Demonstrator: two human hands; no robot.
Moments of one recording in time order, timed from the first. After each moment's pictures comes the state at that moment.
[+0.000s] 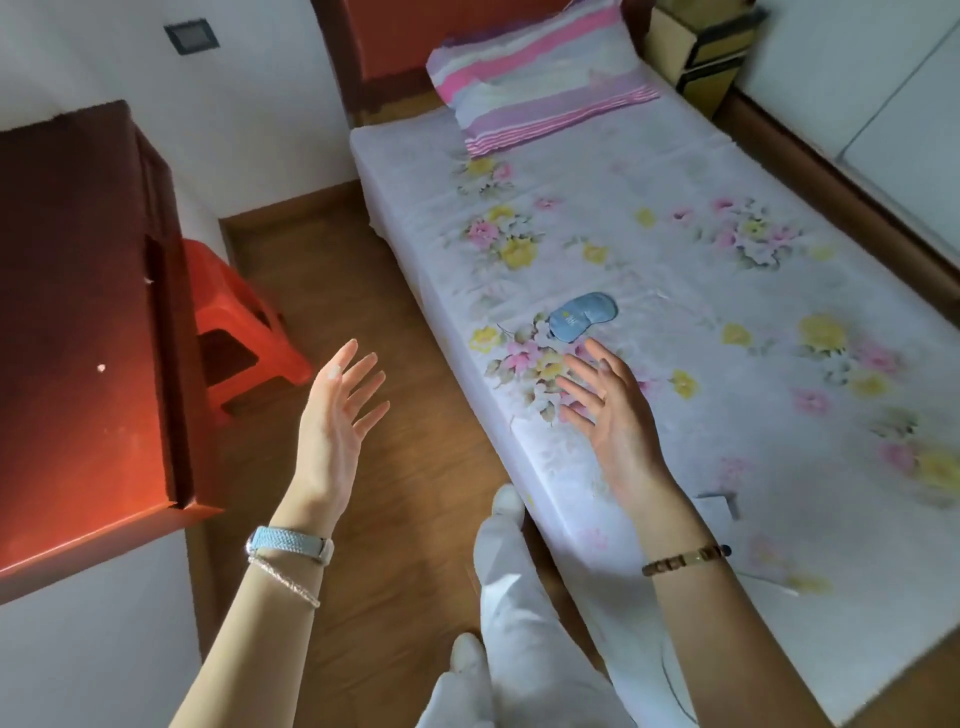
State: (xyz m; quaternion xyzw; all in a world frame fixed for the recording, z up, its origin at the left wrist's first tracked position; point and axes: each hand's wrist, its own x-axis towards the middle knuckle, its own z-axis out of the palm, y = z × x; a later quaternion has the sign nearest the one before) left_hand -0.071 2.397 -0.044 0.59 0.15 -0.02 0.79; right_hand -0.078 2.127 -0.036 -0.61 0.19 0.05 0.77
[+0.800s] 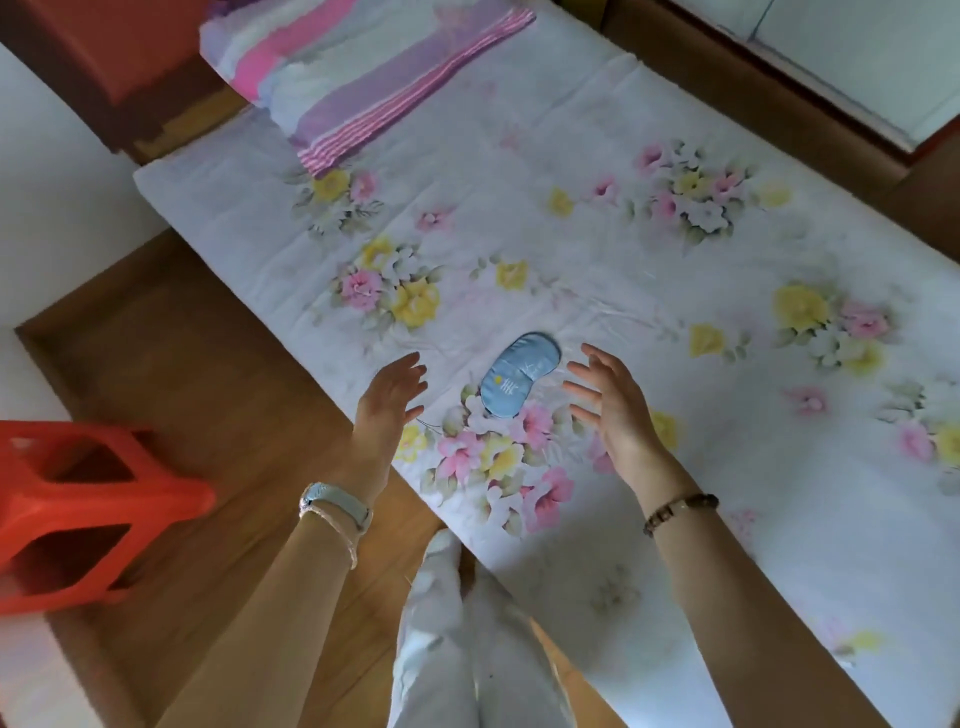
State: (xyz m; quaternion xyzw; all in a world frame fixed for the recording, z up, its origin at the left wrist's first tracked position) left_hand 0.293 2.200 -0.186 0.69 0.11 -0.25 0.67; right_hand 0.213 1.964 -0.179 -0.58 0.41 0.03 0.70
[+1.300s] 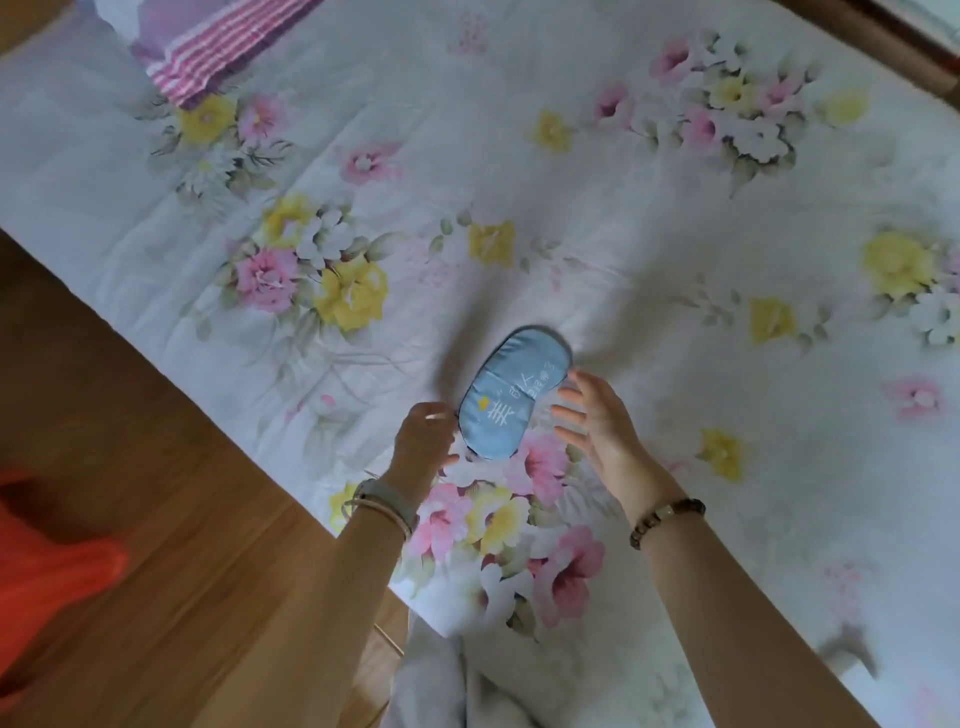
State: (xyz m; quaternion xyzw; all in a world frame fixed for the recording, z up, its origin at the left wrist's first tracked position) left_hand 0.365 2.107 -0.438 0.72 0.22 -0.40 0.52; right_hand 0.290 1.925 -0.416 -0.52 0.52 0.09 0.68
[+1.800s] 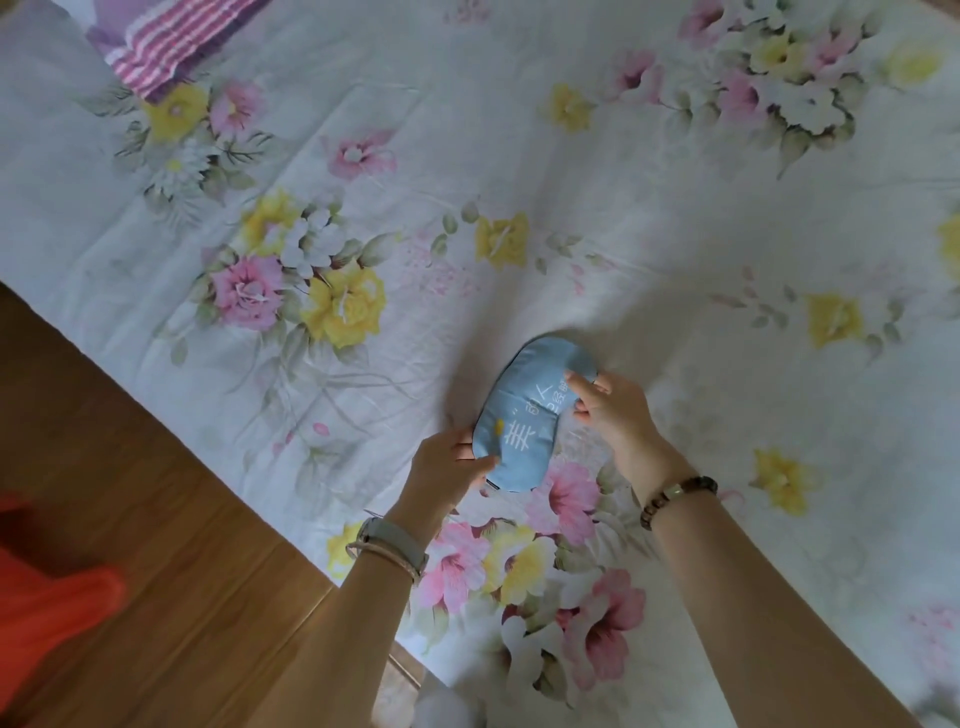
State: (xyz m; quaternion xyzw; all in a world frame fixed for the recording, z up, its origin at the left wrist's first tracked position) left_hand 0.373 2.106 -0.482 0.75 0.09 -0.44 0.48; right_hand 0.332 1.905 -0.477 -0.62 0.50 0.06 0.60
